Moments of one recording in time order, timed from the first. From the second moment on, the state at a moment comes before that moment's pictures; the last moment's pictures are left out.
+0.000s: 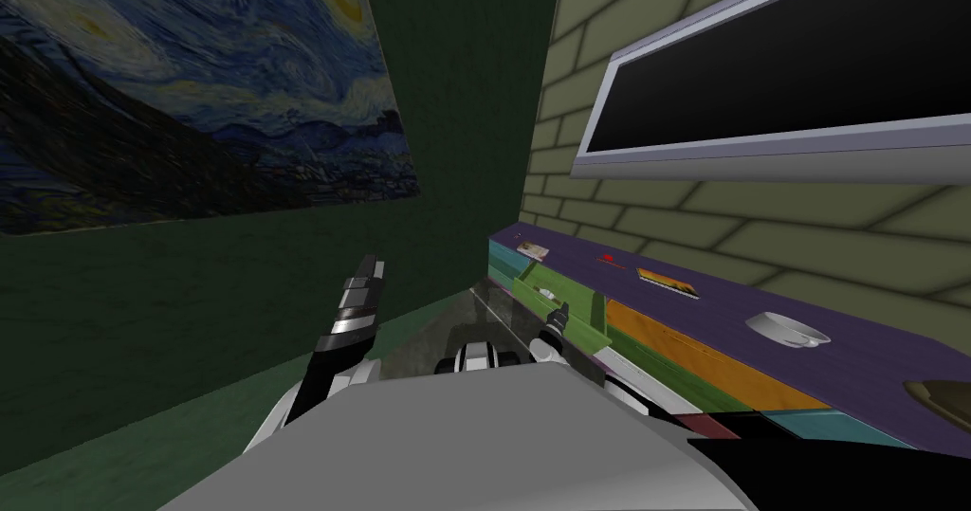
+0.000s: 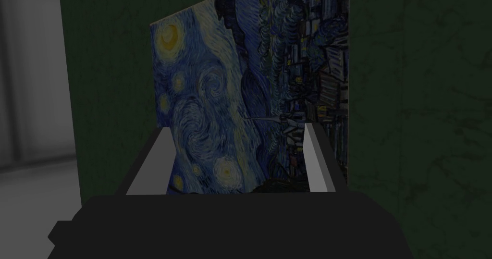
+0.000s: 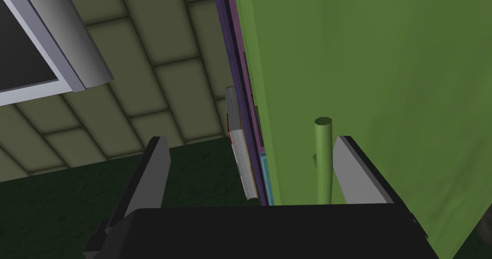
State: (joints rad) left arm 0.55 0.05 0.05 -2.26 -0.12 -0.46 -0.13; right arm -0.13 -0.33 0.67 -0.70 1.38 1.25 0.40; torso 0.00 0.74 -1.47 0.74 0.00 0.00
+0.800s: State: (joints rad) left arm 0.55 0.05 0.05 -2.26 -0.12 -0.46 -0.13; right arm -0.33 -0.33 0.60 -0.52 1.28 1.11 0.41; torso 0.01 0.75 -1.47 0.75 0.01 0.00
